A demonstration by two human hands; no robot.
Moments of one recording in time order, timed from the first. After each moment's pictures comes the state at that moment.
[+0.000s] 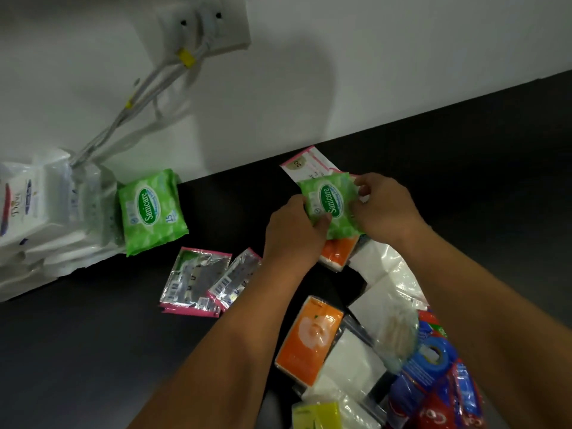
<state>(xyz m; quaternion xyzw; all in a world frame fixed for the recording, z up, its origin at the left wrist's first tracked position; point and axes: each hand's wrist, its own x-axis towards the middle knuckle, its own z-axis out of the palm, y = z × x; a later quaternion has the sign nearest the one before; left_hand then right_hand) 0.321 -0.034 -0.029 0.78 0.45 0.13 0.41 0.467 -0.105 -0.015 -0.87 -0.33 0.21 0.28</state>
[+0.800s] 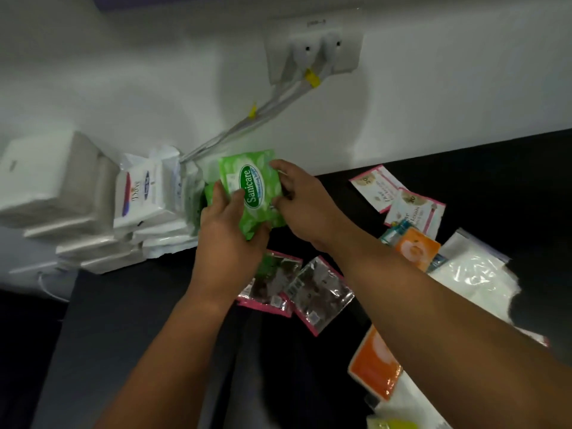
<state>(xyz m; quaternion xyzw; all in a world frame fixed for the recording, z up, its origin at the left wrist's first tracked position) 0.150 0.046 0.017 0.82 0.45 0.25 0.23 0.301 0.025 0.020 -0.62 -0.45 0.39 0.51</state>
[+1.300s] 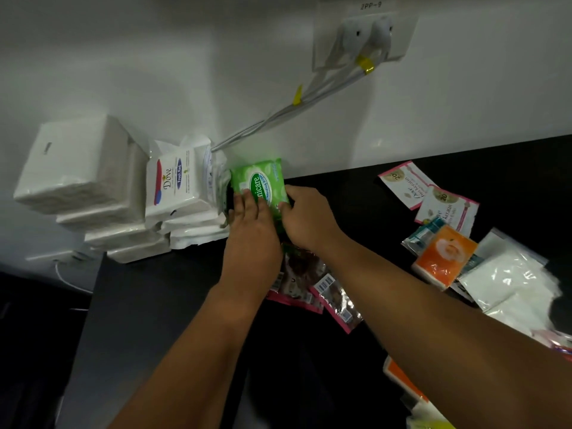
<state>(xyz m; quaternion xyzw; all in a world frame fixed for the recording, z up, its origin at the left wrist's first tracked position) 0.138 0.066 -0.020 0.85 0.50 0.09 0.13 0.252 0.053 -0.014 -0.75 -0.50 0.25 0.36</state>
